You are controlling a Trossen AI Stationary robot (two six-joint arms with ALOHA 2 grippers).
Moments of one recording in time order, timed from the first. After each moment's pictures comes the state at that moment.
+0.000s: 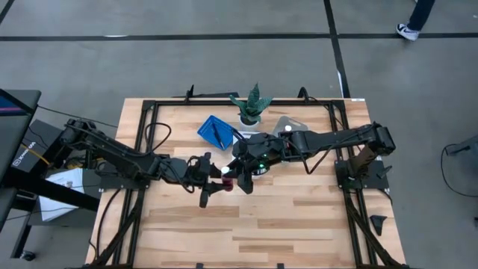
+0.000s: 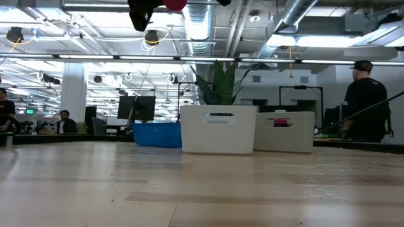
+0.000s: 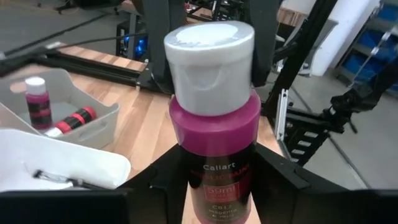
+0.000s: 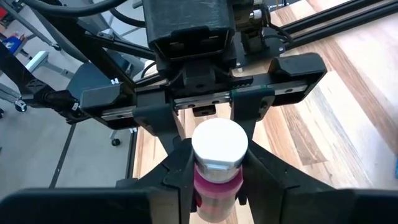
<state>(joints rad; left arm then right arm) -0.33 1.26 0.74 0.32 -0.31 -0.30 0.15 1.72 1.65 -0.46 -0.03 0.43</state>
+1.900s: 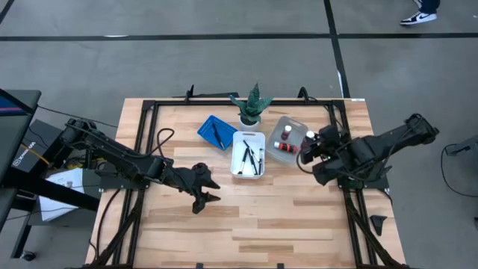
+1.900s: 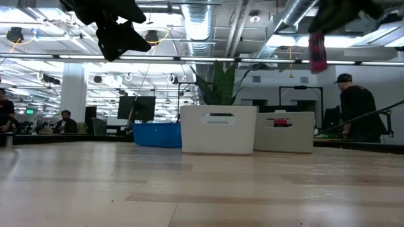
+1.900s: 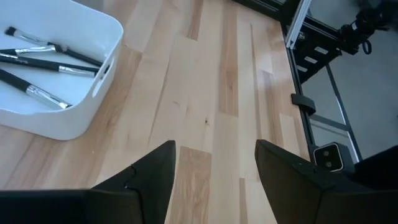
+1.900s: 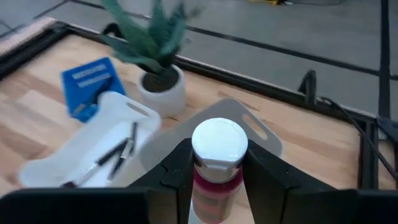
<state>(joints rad) -0.36 1.26 0.74 -0.06 -0.18 -0.54 0.42 1.16 1.18 -1.40 1.00 1.44</state>
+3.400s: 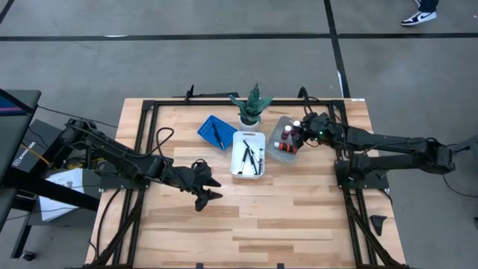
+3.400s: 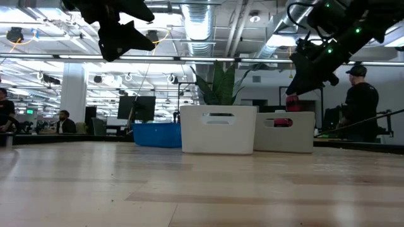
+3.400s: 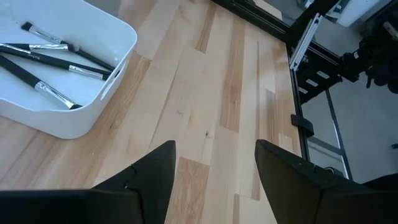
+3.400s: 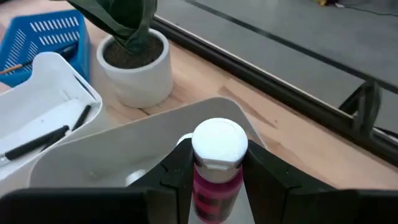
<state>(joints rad) -0.35 1.26 0.74 -0.04 -0.21 -0.63 -0.35 0.90 0.52 -0.27 0.43 0.30</state>
